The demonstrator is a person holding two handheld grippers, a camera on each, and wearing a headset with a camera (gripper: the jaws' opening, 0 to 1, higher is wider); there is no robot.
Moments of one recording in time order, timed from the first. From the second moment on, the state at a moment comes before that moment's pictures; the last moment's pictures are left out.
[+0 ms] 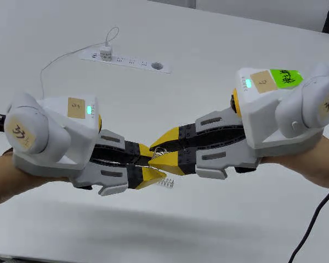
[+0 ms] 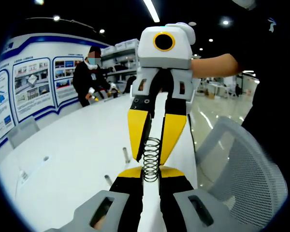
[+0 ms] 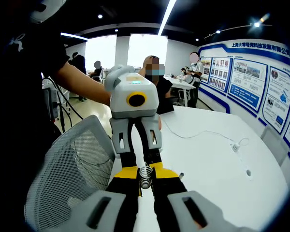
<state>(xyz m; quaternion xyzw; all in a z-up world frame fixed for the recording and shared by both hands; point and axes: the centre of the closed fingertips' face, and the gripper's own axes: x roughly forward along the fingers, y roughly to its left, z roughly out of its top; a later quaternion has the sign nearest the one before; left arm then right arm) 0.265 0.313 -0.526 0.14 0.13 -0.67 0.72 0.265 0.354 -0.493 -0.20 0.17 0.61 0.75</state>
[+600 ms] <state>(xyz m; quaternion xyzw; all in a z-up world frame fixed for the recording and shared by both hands) 0.275 0.318 -0.526 0.11 0.14 -0.64 0.74 0.279 0.344 -0.485 -0.19 0.16 0.58 0.77</state>
